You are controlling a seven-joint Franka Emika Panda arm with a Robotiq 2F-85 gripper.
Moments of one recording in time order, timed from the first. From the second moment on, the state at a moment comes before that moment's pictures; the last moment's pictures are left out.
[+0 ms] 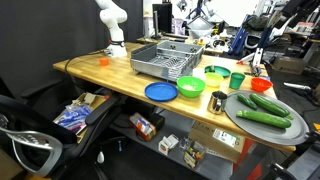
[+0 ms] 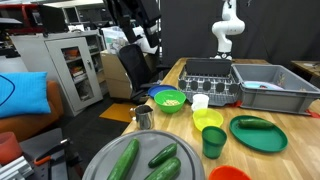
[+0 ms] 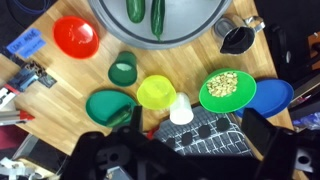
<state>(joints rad) -0.05 -0.58 -0.17 -2.66 -0.04 2.44 -0.23</state>
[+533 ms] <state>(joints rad) 0.07 -0.23 -0.09 -2.44 -0.04 2.55 -0.32</state>
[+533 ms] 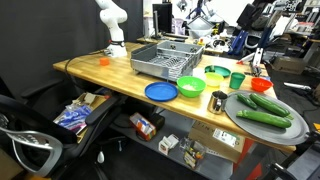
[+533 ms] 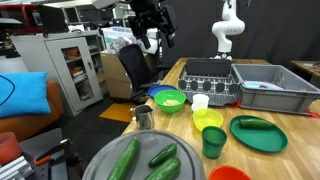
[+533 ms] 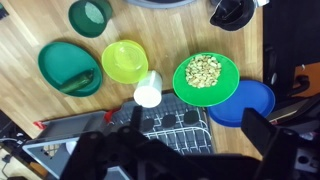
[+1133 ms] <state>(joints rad) 0.09 -0.06 -0.09 -2.33 0.01 2.56 -0.46</state>
